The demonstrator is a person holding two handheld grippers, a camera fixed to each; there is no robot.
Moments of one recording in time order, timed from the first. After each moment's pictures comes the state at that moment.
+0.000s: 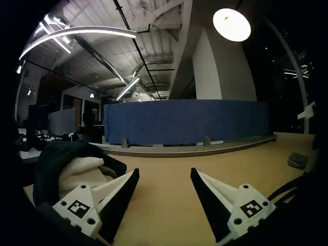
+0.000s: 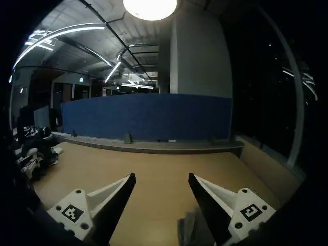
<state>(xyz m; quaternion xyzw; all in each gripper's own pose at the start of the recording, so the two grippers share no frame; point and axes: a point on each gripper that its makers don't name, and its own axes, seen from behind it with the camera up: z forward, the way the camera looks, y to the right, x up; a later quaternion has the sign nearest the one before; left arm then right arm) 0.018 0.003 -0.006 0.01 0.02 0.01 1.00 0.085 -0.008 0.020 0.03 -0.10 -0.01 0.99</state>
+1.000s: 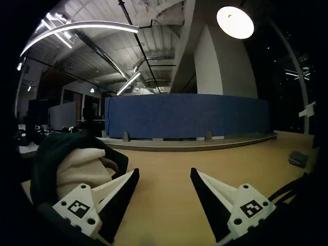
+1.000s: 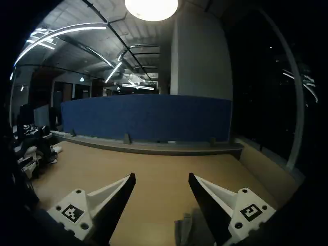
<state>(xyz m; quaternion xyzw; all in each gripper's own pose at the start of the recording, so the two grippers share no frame) -0.001 -0.006 -0.003 0.01 0.00 0.00 1.00 0.085 -0.004 0.024 0.03 -0.09 -0.02 1.00</state>
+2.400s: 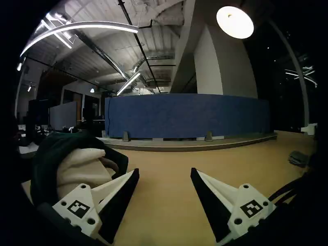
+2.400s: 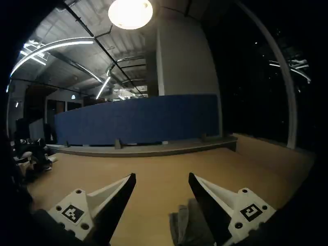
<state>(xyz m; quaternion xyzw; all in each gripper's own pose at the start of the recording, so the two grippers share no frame) 0.000 -0.006 -0.004 0.01 0.00 0.00 1.00 0.021 0.038 0.013 0.00 -0.04 0.04 1.00</state>
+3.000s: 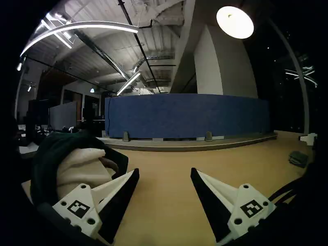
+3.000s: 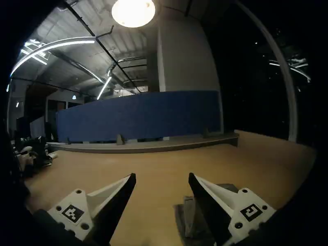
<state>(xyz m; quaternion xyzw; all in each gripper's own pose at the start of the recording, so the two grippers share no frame) 0.000 -0.006 -0.004 0.01 0.00 0.00 1.00 -0.008 0.023 0.011 0.00 -0.03 0.04 1.00</state>
